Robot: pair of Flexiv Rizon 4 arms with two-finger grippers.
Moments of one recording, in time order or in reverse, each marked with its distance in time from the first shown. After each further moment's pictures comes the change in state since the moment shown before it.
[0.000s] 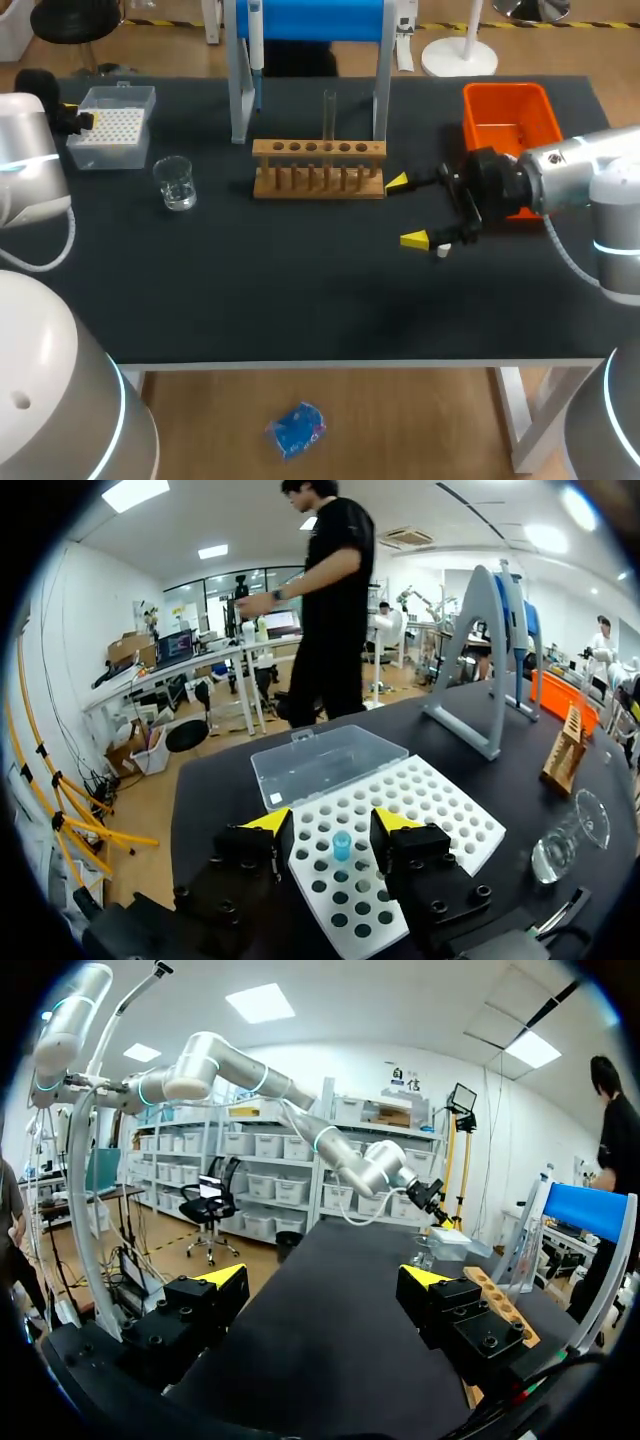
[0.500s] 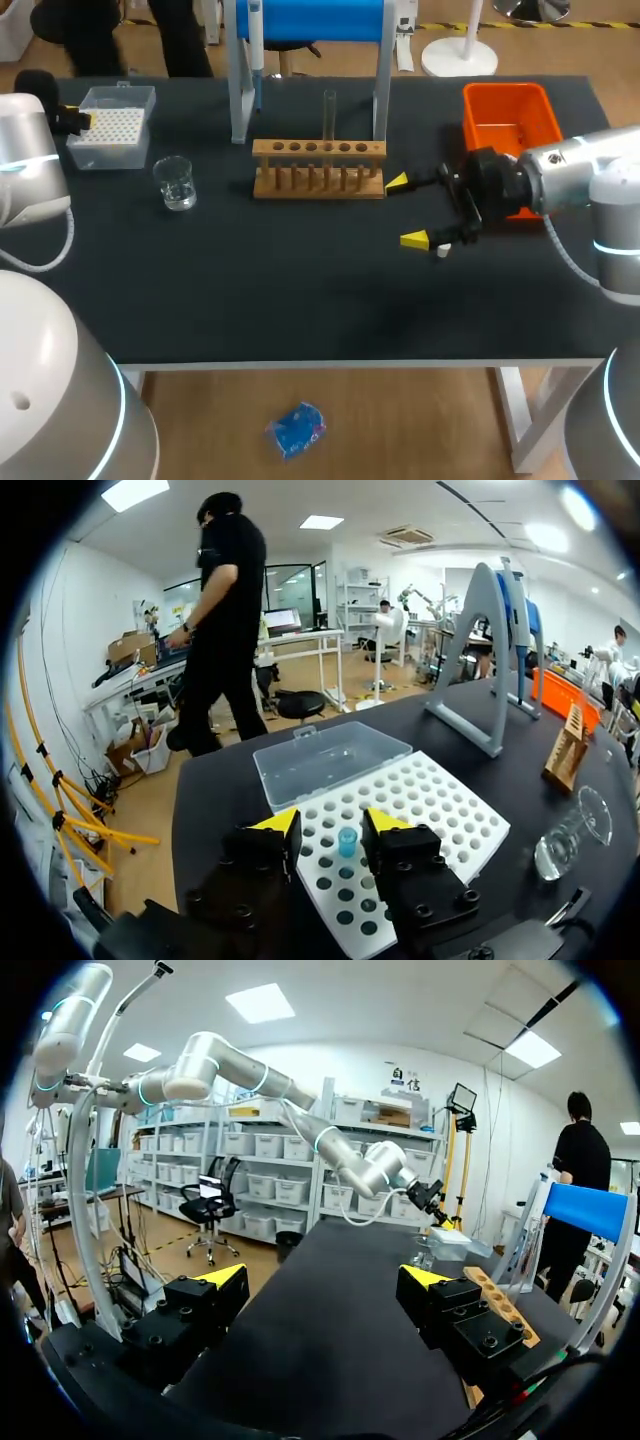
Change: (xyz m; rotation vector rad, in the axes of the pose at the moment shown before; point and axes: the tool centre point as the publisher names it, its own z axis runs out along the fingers) left arm -0.003 0.004 0.000 -0.007 -0.004 0.001; right arm 0.000 0.000 0.000 0.000 0.000 0.000
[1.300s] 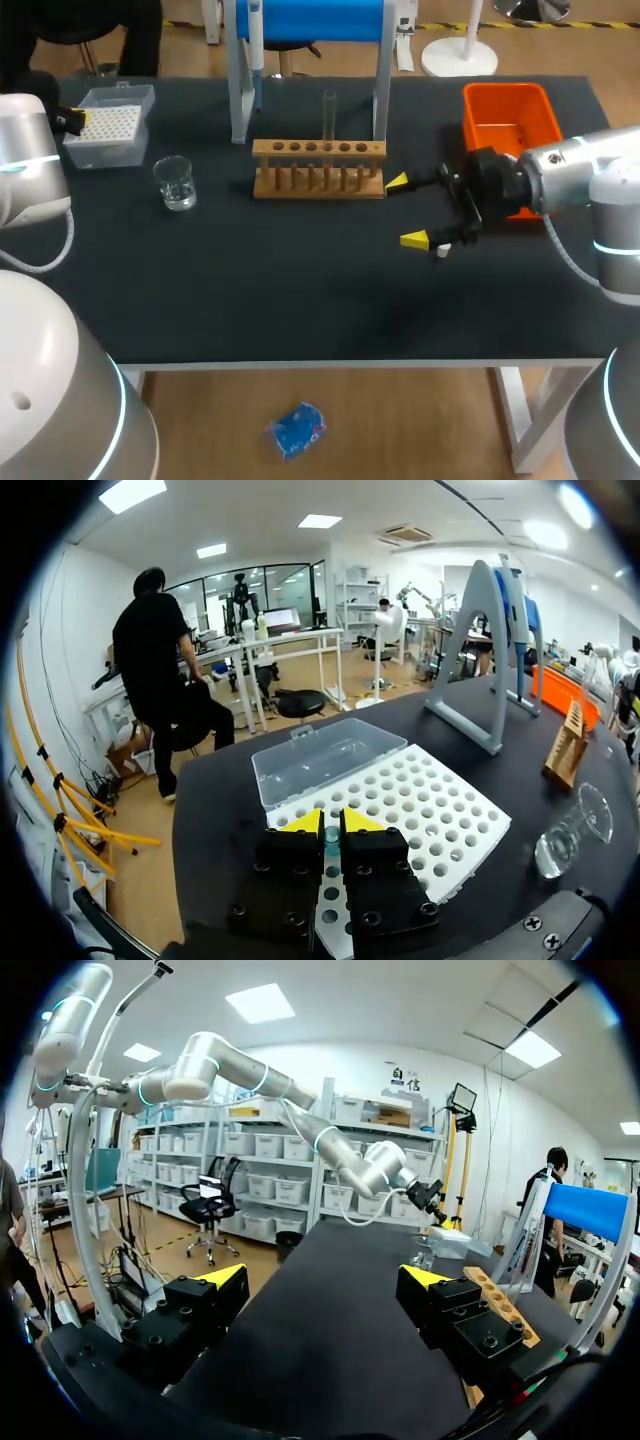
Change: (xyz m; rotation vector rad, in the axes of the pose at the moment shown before) left arm 0.001 0.001 -0.001 -0.007 -0.003 0.011; right arm 0.000 0.000 0.000 0.000 0.000 0.000
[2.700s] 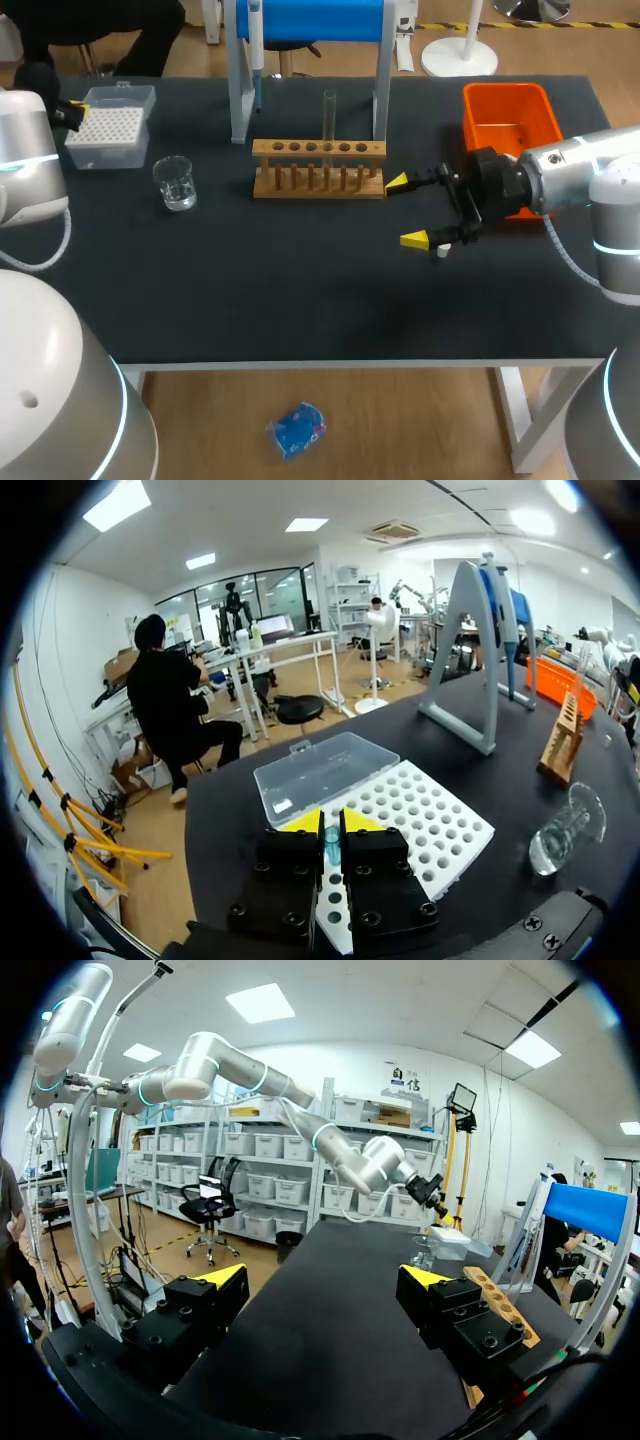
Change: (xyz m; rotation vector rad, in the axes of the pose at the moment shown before) left arm 0.005 -0.018 -0.012 0.009 -0.006 0.068; right arm 0.000 0.000 0.000 0.000 0.000 0.000
